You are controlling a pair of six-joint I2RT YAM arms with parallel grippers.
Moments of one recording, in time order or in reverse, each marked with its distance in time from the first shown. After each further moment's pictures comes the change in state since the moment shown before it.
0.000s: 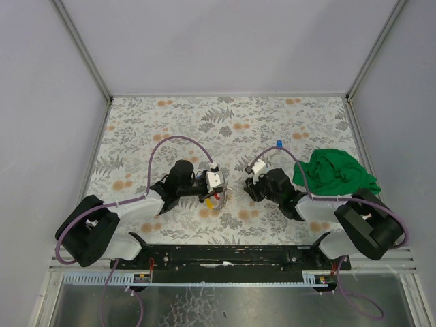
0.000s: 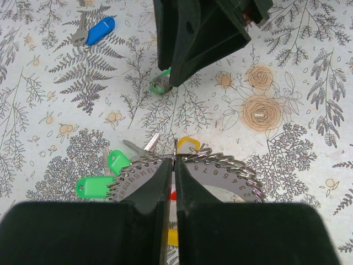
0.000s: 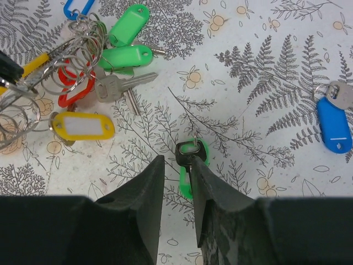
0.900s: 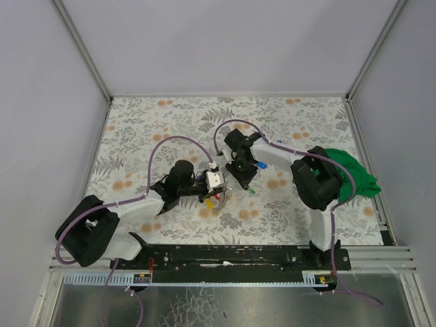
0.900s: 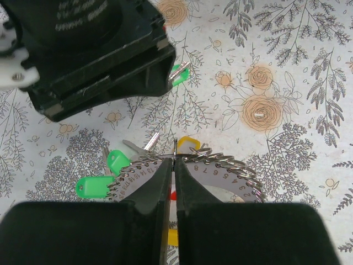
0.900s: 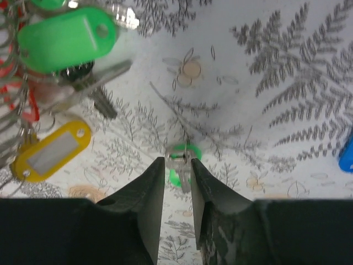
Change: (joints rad) left arm 0.000 0.000 0.000 -0.001 0.000 0.001; right arm 0.000 0.636 1.067 -1.316 0.020 -0.082
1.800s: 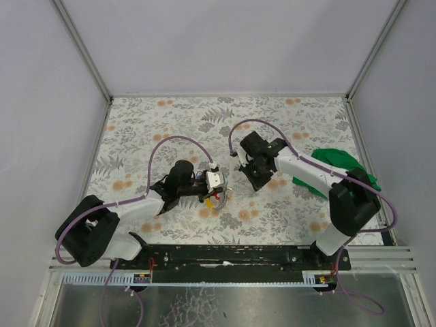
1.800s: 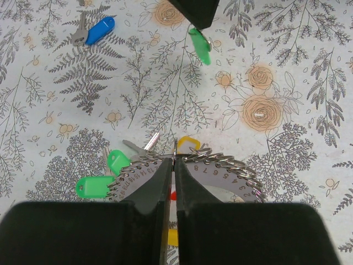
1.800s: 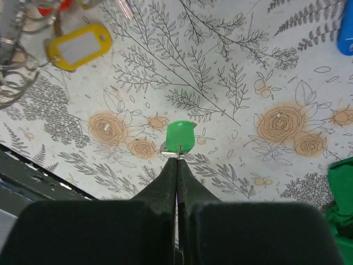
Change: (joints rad) left arm 0.000 0.000 0.000 0.000 0.000 0.000; right arm 0.000 -0.425 -0.287 0.020 0.010 0.089
